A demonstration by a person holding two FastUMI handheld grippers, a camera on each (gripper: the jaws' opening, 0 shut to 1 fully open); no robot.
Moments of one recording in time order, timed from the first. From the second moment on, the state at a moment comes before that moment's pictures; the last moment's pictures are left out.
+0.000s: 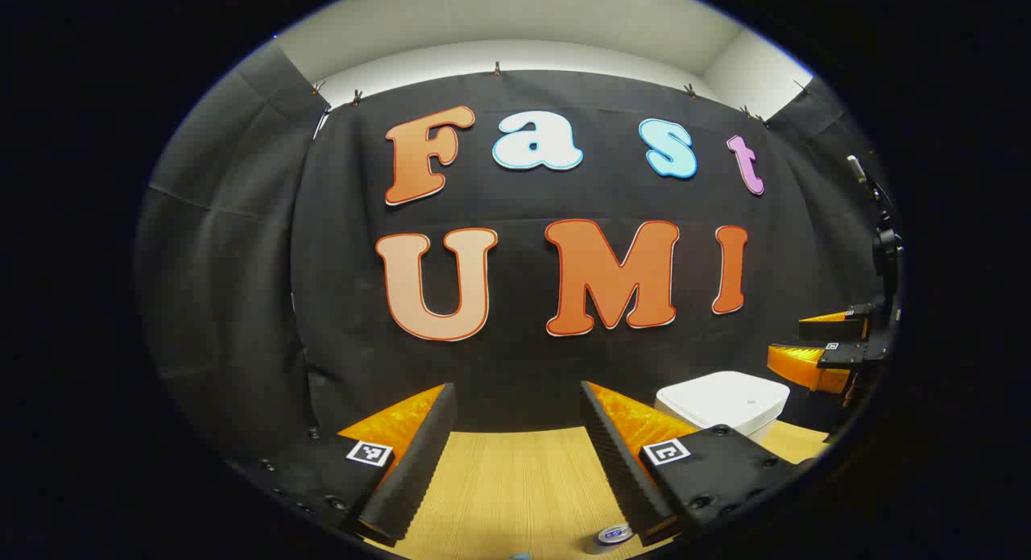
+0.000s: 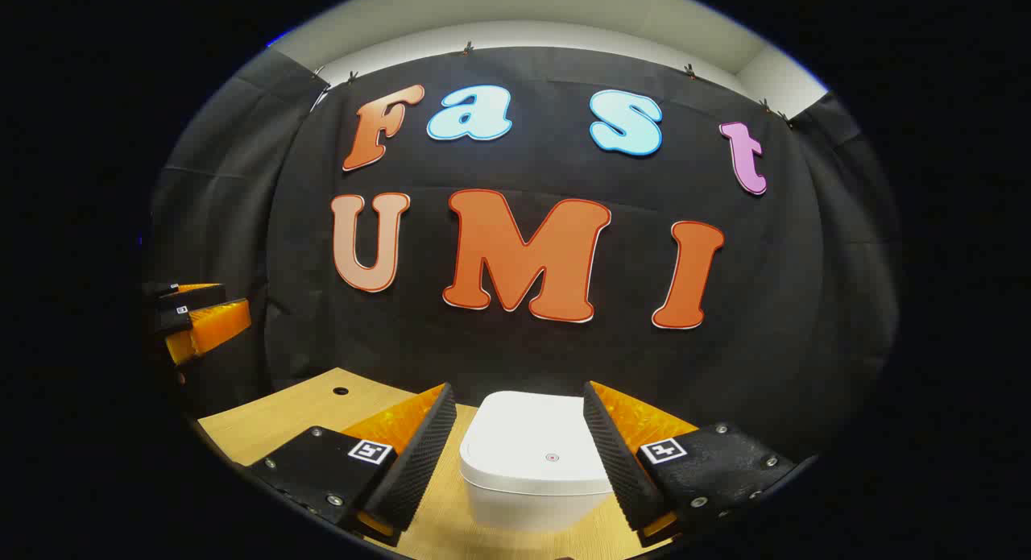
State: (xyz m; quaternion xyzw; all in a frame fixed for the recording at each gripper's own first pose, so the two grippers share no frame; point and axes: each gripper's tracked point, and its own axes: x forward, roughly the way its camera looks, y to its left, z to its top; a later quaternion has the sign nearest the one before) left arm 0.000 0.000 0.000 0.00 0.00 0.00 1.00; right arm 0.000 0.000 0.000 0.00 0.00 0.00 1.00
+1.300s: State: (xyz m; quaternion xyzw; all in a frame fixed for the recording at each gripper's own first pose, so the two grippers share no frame) left arm -0.020 -0.018 -0.005 0.02 0.01 0.00 1.00; right arm 0.011 -0.038 -0.049 0.03 0.08 -0.01 1.00
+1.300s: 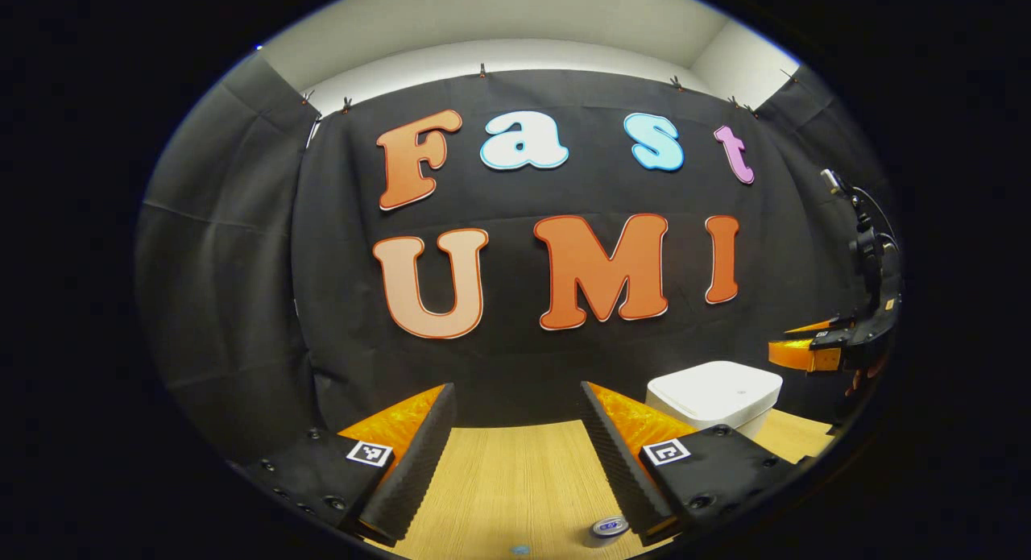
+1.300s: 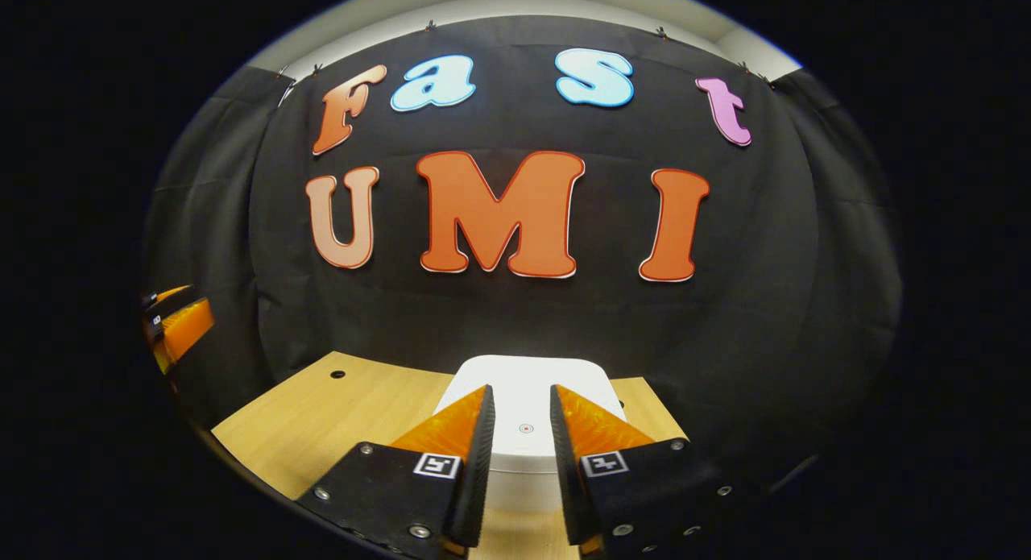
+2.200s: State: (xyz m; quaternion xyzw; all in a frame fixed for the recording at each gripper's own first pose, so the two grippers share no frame) left arm -0.029 -0.017 -0.038 0.03 0.06 0.09 0.99; right arm 0.064 -0.031 -0.131 0.03 0.18 0.03 0.98
